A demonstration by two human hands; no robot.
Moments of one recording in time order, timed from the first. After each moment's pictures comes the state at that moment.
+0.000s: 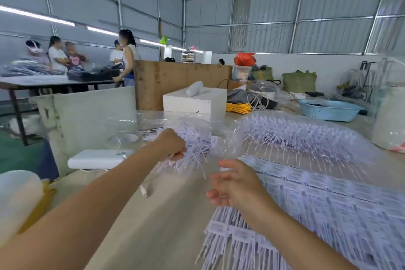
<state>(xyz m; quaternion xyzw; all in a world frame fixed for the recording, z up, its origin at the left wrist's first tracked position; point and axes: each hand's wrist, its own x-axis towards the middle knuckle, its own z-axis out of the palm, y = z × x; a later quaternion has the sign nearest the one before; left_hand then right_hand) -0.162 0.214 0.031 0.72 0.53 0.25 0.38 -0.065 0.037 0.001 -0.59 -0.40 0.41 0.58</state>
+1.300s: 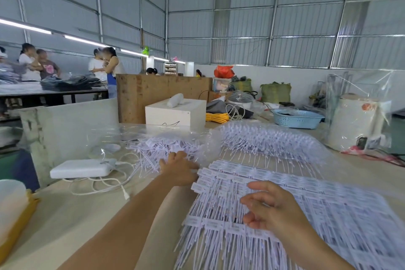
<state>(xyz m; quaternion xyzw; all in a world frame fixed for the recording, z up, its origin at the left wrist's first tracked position) -0.114 0.186 -0.023 0.89 0.44 0.07 -0.01 -0.018 -0.066 -0.003 -0.62 -0.35 0.31 0.63</state>
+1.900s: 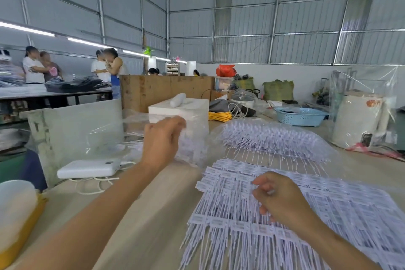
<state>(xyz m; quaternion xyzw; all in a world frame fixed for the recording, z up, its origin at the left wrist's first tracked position) -0.172 0.158 0.041 0.81 0.22 0.54 -0.06 0.002 -0.051 0.001 -0.76 -0.44 0.14 0.46</state>
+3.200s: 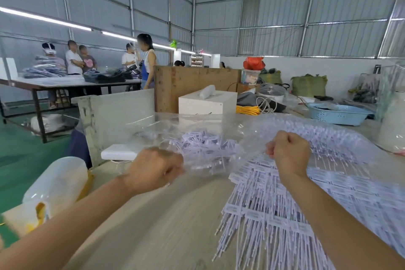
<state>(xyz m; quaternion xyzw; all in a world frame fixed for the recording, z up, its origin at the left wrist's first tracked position) -0.281 0.167 -0.006 0.92 0.17 0.30 -0.17 -0.019 0.048 0.029 -0.64 -0.27 0.06 0.71</state>
